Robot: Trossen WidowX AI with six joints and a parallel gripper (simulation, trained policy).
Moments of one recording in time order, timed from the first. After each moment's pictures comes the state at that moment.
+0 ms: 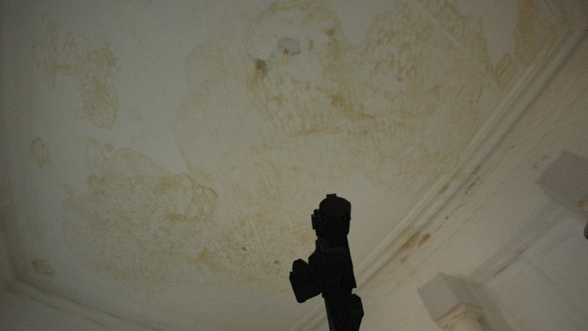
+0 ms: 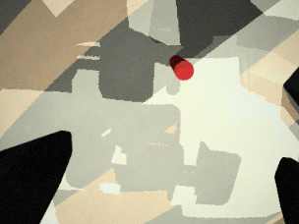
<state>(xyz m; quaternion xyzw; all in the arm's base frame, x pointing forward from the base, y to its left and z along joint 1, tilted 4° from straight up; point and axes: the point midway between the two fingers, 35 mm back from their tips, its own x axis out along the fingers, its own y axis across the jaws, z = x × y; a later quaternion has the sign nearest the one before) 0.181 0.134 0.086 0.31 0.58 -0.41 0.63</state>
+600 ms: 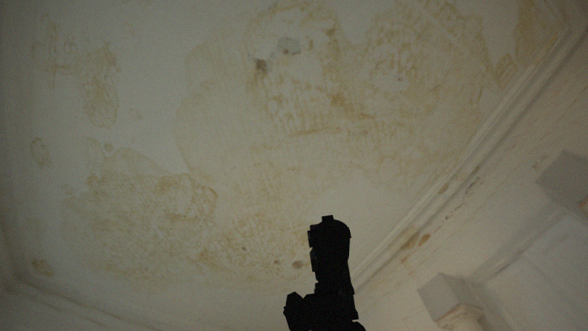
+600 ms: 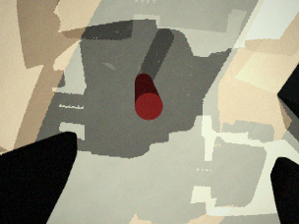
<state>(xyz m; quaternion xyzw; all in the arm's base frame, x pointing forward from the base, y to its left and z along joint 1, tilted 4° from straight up) 0.173 0.113 0.034 0.30 0.58 -0.46 0.60</state>
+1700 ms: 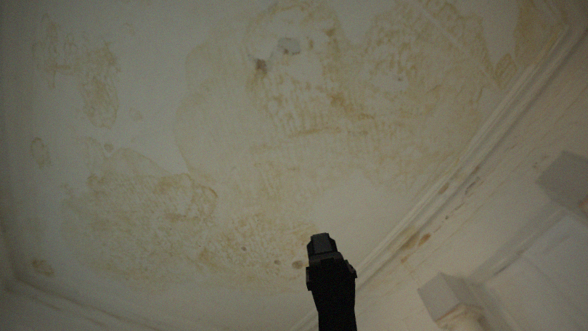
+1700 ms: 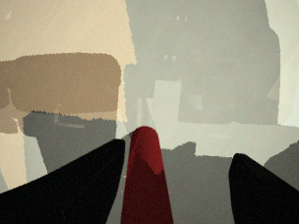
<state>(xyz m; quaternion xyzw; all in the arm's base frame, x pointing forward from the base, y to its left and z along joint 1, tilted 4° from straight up) 0.173 0.096 -0.049 0.34 0.55 -0.49 0.59</state>
